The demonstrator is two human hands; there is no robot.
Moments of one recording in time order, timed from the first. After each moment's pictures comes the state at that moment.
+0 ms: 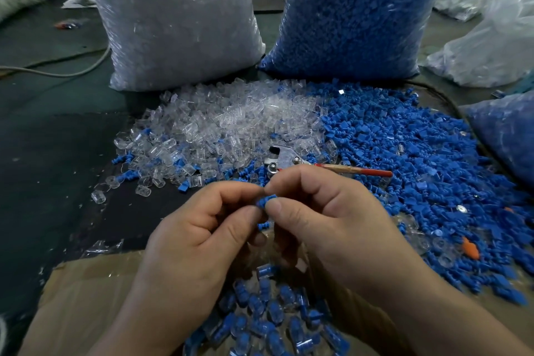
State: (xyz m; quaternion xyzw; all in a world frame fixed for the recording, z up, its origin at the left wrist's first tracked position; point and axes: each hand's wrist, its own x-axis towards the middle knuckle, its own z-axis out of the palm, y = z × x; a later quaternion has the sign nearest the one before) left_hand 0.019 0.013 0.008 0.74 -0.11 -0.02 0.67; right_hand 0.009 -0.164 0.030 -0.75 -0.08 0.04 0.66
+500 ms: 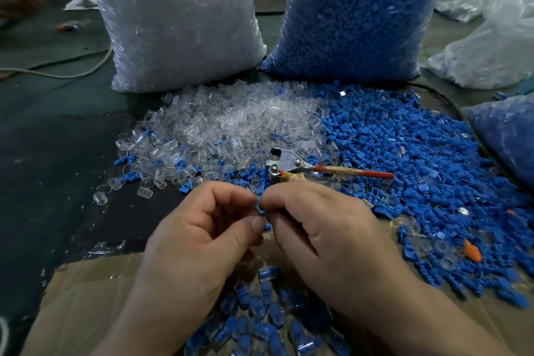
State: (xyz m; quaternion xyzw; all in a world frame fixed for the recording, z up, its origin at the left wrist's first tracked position) left_hand 0.019 0.009 0.007 0.73 -0.07 -0.02 0.68; right_hand 0.005 -0.160 0.026 -0.90 -0.19 -0.14 0.36
